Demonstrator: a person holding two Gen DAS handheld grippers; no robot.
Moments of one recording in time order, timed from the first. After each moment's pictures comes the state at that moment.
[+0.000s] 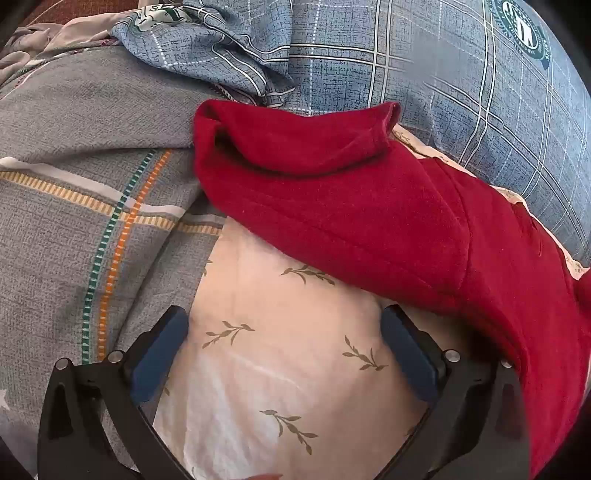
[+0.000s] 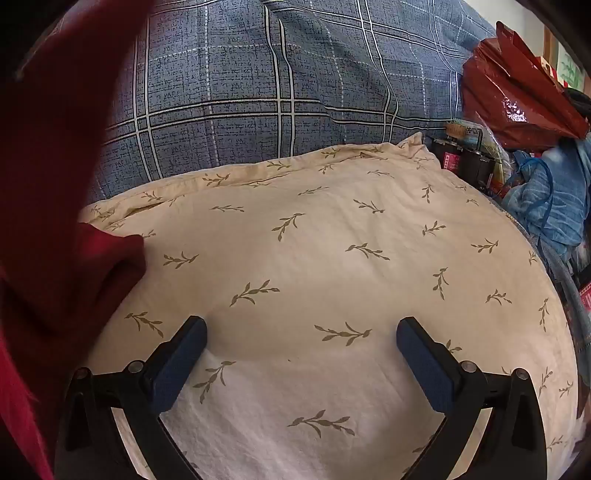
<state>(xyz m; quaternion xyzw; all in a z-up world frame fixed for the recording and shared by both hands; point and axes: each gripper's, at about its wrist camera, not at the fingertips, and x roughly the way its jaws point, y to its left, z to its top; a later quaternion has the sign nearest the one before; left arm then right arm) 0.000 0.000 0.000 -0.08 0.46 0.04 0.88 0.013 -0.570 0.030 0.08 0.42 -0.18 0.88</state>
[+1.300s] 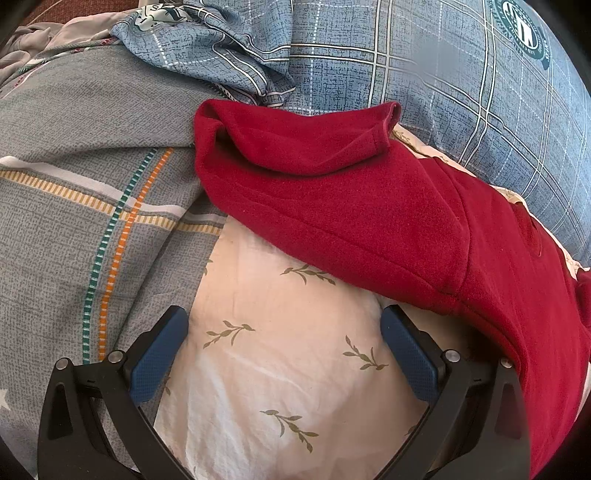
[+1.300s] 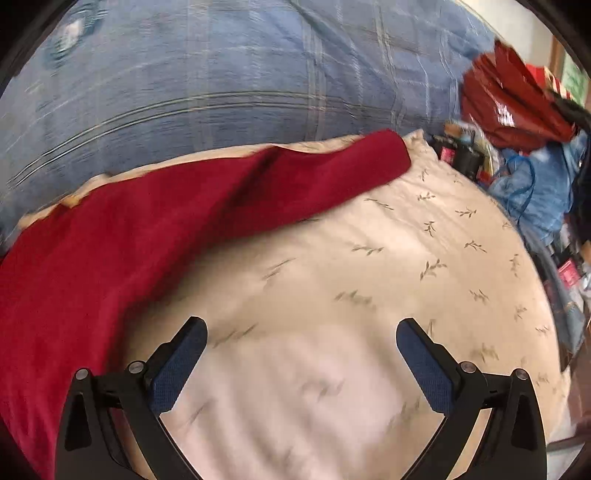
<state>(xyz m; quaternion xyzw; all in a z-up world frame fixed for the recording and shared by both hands) 0.001 0.000 0.001 -0.08 0.46 0.04 0.88 -0.052 -0.509 0.057 0.05 0.44 -0.16 0.88</state>
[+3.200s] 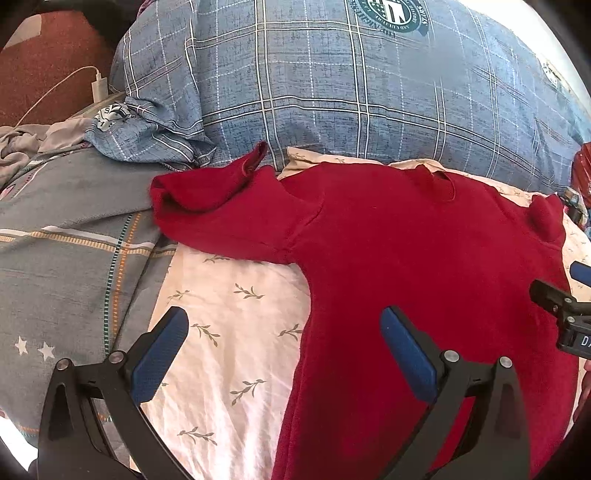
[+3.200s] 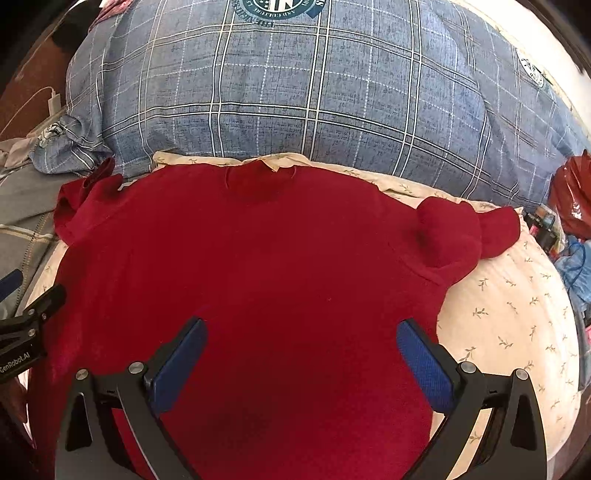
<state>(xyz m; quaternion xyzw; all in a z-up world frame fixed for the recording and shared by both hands) -0.084 -0.076 0.056 0.03 0.39 -0.02 0.92 -0.060 -0.314 0.083 -0.03 0.42 -0.02 0.91</state>
